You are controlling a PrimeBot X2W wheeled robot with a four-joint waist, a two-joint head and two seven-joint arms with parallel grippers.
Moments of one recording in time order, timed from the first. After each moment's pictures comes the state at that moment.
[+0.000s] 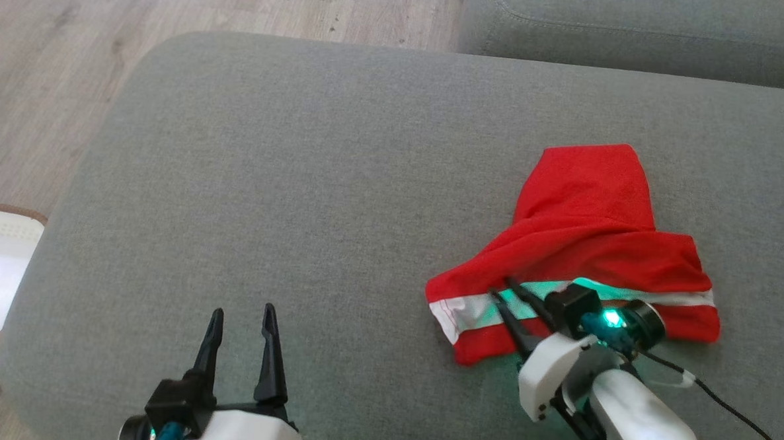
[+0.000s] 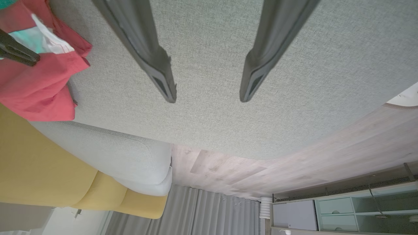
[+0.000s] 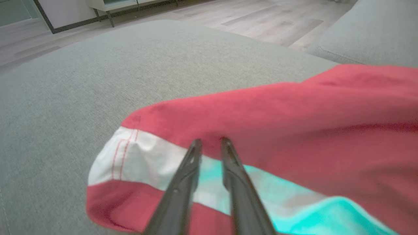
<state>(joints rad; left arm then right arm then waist) -0.06 0.30 -0.58 0.16 -0.62 0.29 -0.25 -0.25 -0.05 0.38 0.63 0.04 0.12 -0.11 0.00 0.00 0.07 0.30</state>
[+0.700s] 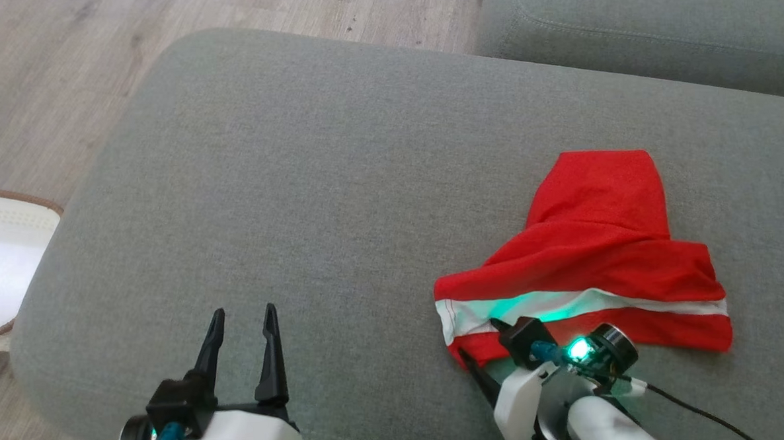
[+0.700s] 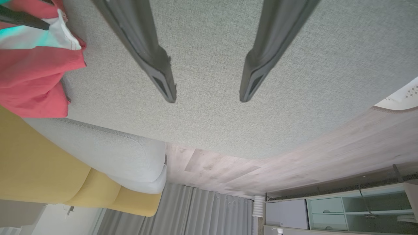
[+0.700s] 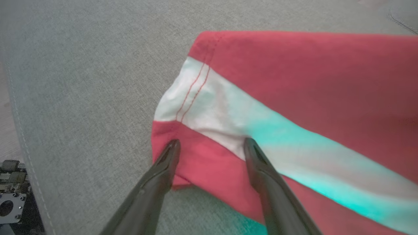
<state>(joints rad) -0.06 0.30 -0.58 0.16 -0.62 0.29 -0.25 -0.23 -0.05 0.51 0.65 -0.03 0.12 0.05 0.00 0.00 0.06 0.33</state>
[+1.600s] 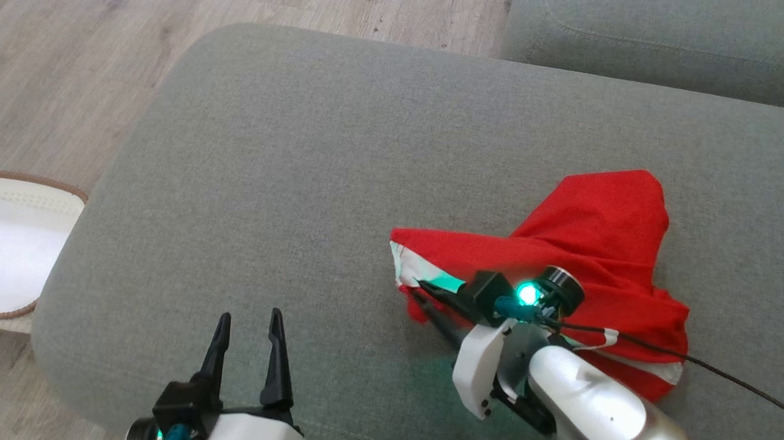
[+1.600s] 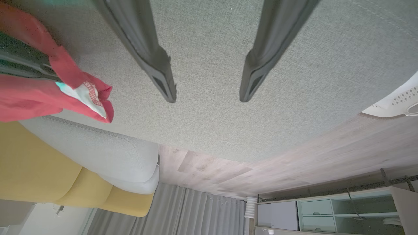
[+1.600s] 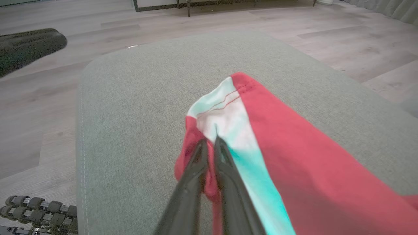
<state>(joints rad) -0.06 0.29 -0.59 0.18 -0.62 0.28 -0.25 -0.41 -0.06 0.72 0.61 0.16 0.12 0.00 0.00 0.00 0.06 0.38</state>
